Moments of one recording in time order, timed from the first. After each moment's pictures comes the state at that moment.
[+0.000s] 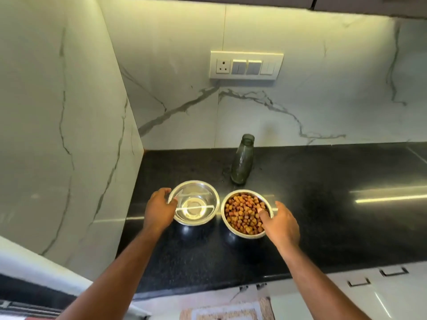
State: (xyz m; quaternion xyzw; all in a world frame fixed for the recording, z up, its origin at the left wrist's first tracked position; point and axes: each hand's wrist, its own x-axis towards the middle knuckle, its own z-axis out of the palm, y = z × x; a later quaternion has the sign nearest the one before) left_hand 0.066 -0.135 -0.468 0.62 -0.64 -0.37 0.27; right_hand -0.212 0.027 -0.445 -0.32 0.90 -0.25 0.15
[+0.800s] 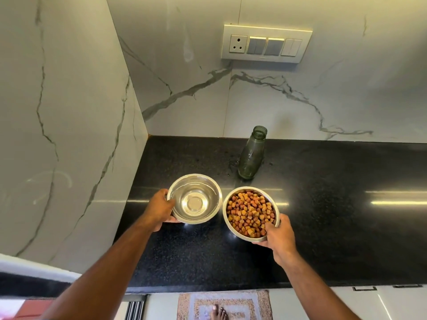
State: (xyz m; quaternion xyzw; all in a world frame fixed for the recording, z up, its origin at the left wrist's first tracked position) left_hand 0.055 -0.156 -0.504 0.65 -0.43 -0.58 0.23; right_hand -0.234 0.013 -0.518 -0.14 0.77 -0.47 0.40
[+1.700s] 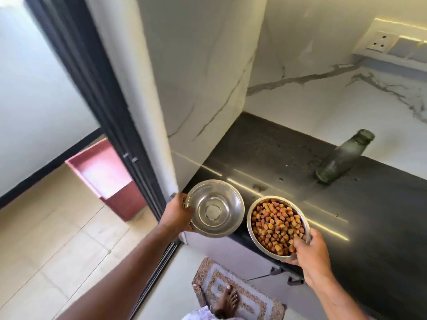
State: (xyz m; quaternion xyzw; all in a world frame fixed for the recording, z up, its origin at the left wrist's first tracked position) left_hand 0.181 0.059 -0.503 0.72 -0.36 -0.48 0.34; right_hand -0.168 0.072 -0.536 -0.34 0.75 -0.35 0.44
